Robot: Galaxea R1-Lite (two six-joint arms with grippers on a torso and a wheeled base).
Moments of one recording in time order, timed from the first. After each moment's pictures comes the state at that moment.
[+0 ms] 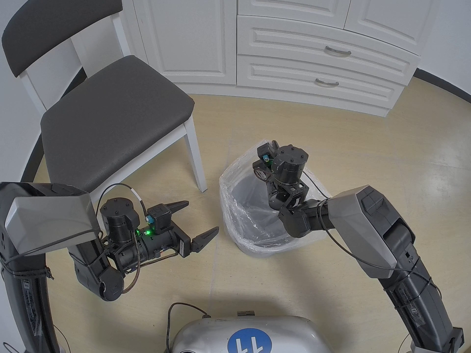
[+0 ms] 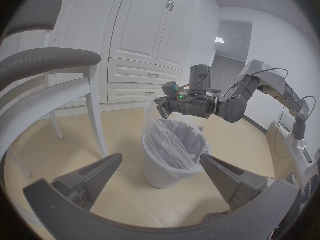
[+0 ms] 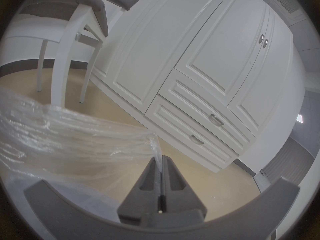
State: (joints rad) left arm -0.36 2.24 -0.58 -1.53 -0.41 0.18; right arm 0.54 2.74 -2.00 -0.98 -0.57 -0.70
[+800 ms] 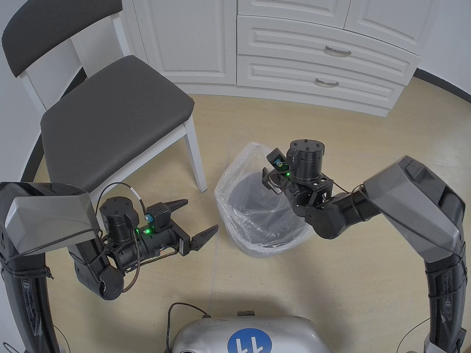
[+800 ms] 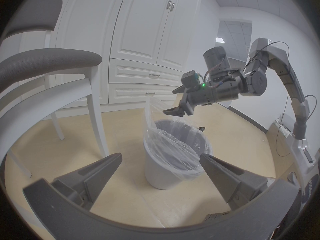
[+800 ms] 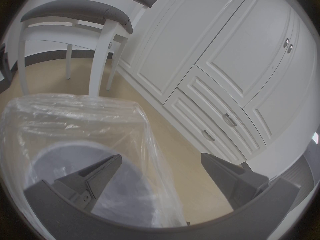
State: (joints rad) left arm -0.35 2.24 -0.58 -1.53 -0.40 0.18; right arm 0.56 2.38 -1.48 -0.85 -0.50 -0.68
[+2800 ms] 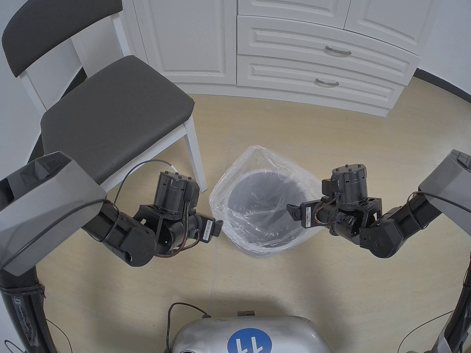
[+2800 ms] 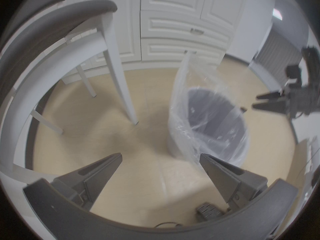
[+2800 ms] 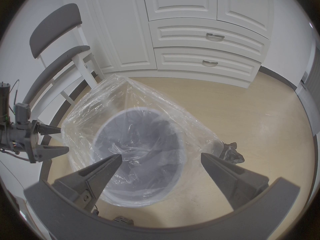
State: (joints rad) left arm -0.53 2.15 -1.01 -0.57 0.21 -0.03; right arm 0.49 2.08 -0.94 -0.72 -0.26 0.14
